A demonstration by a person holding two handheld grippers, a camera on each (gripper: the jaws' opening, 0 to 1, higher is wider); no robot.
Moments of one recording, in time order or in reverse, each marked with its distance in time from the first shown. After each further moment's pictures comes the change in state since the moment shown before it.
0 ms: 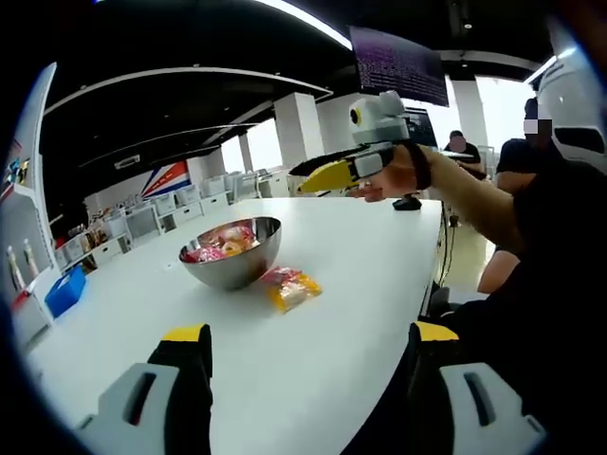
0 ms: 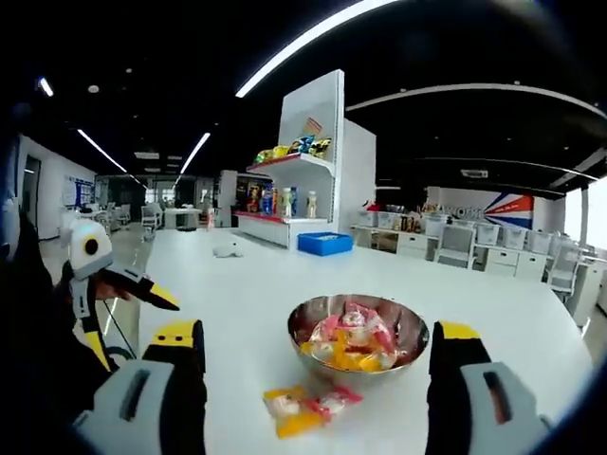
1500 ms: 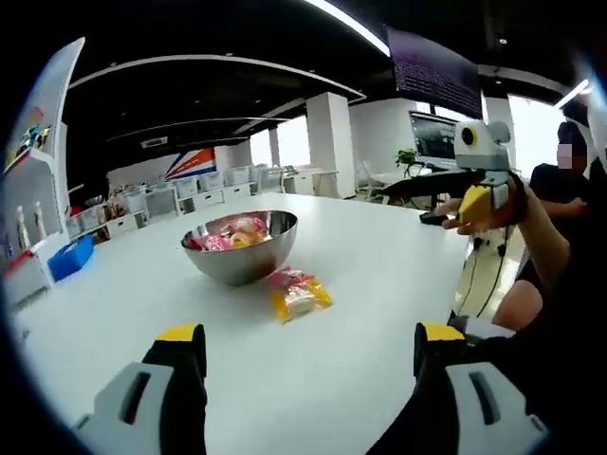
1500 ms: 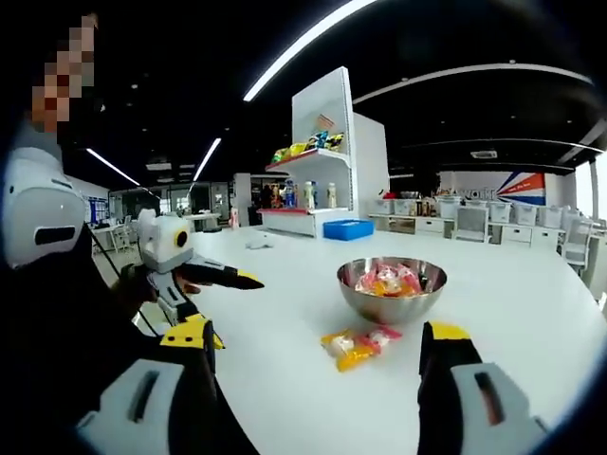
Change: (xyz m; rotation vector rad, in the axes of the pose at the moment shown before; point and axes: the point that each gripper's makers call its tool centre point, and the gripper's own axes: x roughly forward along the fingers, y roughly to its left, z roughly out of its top) left arm 0.052 0.010 0.002 -0.202 -0.041 0.145; right arm -0.076 0.045 -0.038 0.091 0.025 0.089
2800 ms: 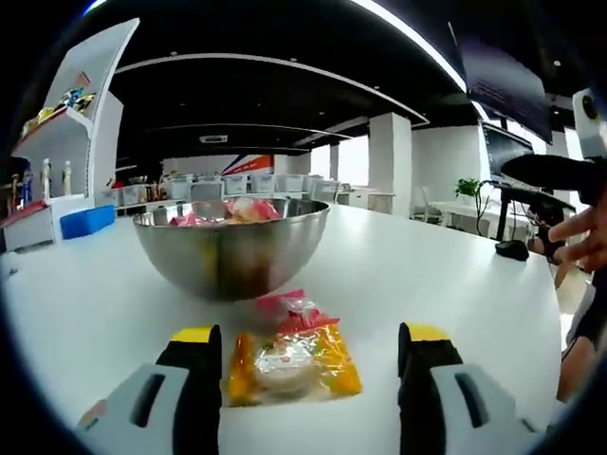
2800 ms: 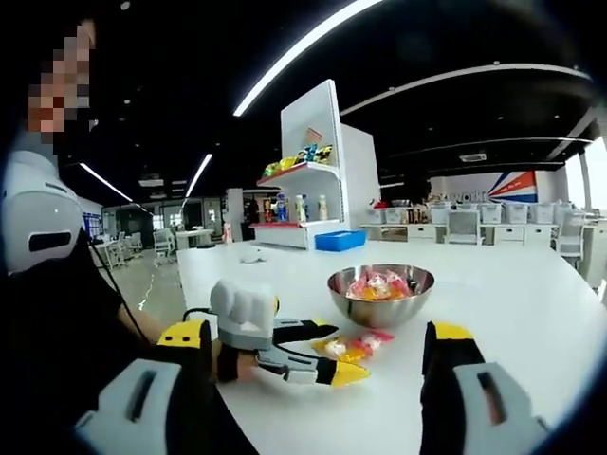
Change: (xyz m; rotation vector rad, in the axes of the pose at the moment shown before) left arm 0.146 0.003 -0.019 -0.072 -0.049 0.197; right arm -0.018 -0.009 0.005 0.044 -0.064 -0.035
